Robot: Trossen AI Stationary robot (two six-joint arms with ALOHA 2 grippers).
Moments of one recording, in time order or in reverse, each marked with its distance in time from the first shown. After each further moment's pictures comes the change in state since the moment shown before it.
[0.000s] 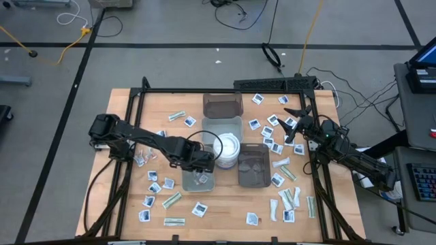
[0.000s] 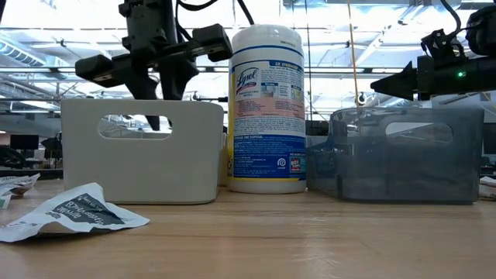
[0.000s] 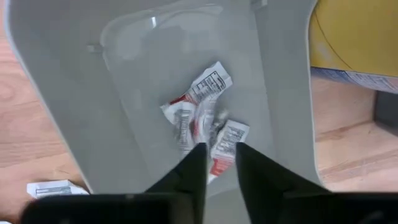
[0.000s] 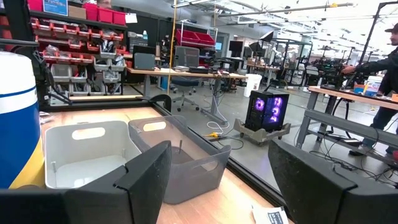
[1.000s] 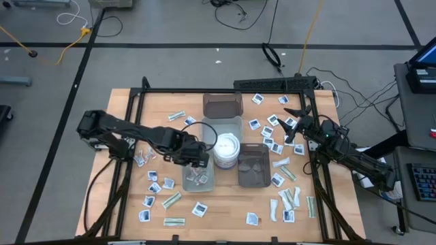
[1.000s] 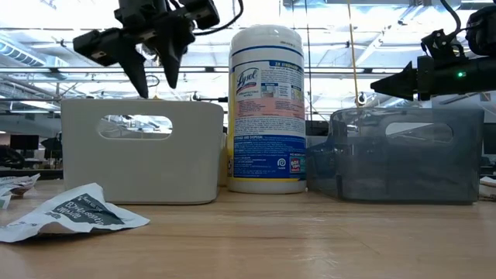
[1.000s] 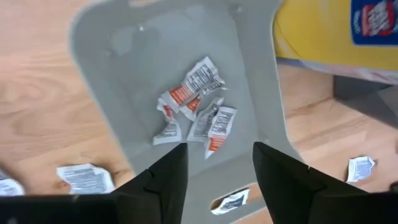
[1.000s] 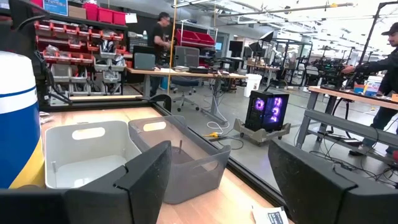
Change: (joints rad) left arm 0.037 -0.142 0.000 -0.059 0.043 0.083; right arm 0.000 0.000 0.000 0.000 0.000 0.000
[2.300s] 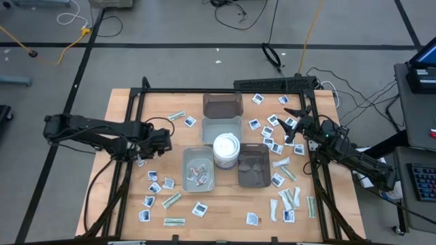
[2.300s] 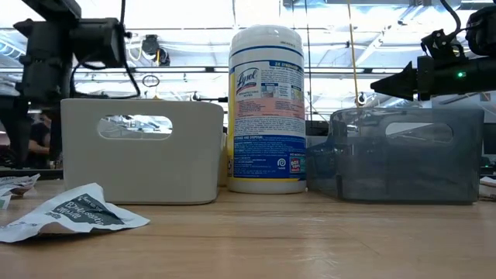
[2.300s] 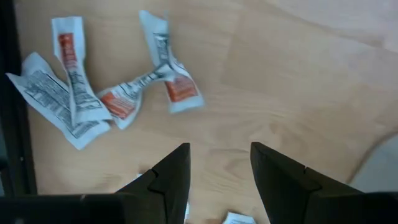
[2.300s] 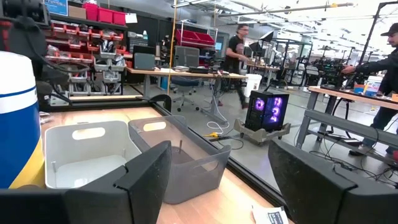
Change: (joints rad) left arm 0.249 -0.519 -0.731 0.000 0.113 -0.256; right arm 0.000 0.000 0.000 0.000 0.000 0.000
